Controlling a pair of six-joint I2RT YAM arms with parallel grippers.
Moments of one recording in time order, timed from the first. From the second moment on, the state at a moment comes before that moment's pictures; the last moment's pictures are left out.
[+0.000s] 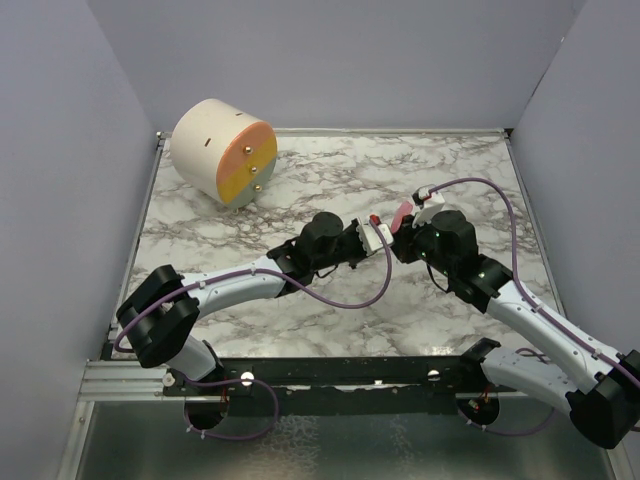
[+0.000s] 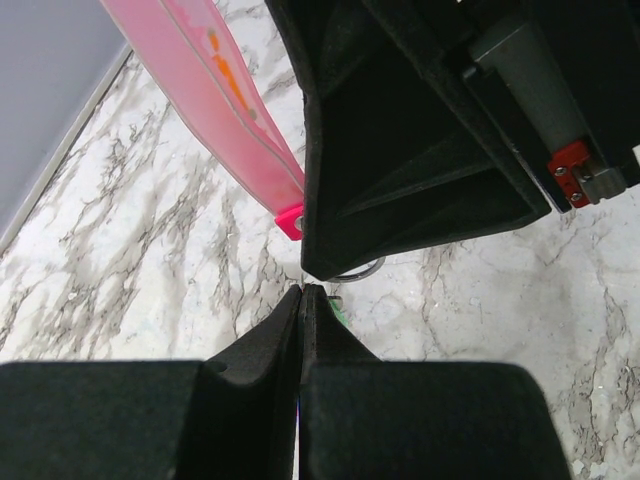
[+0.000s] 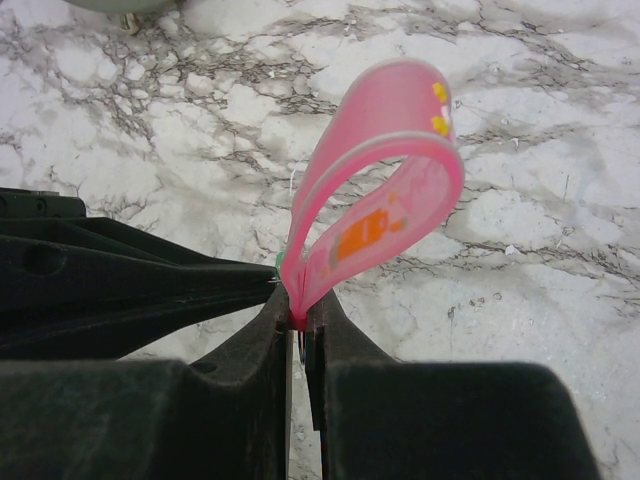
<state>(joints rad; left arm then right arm) -0.94 1.51 0.92 0.34 0.19 0.34 0.61 0.95 0.72 -0.18 0.04 0.28</state>
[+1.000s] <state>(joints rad) -0.96 1.51 0.90 0.34 0.16 0.36 0.61 0.94 0.72 -0.18 0.04 0.31</state>
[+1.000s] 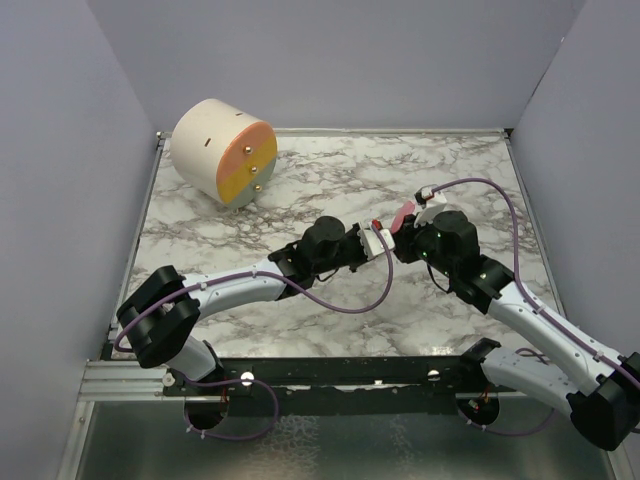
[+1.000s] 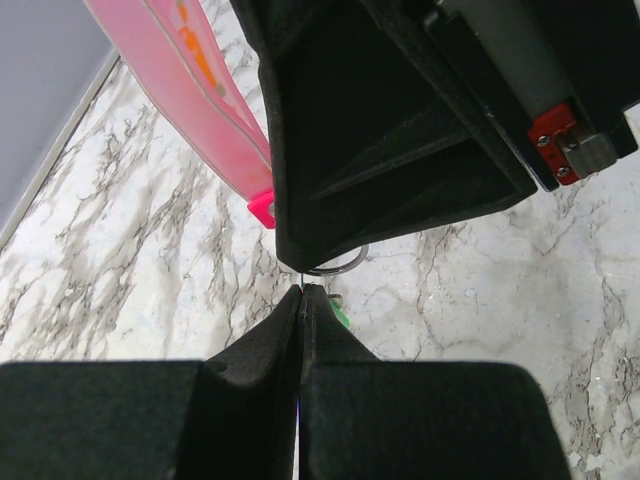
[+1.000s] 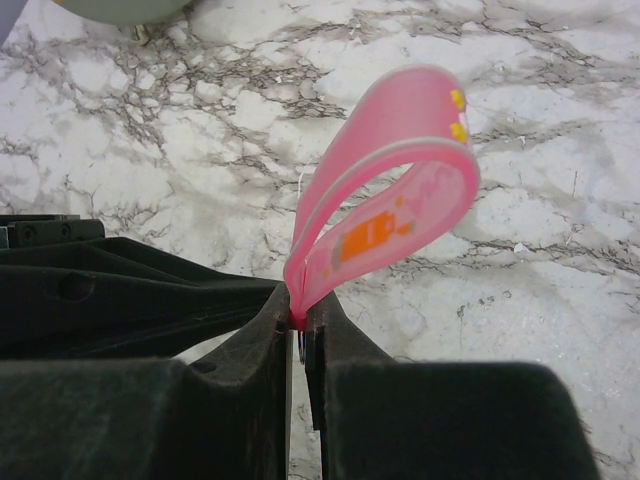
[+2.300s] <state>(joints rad) -0.99 1.51 0.91 0.34 0.15 0.37 0.61 0.96 0.73 -0.18 0.04 0.31</state>
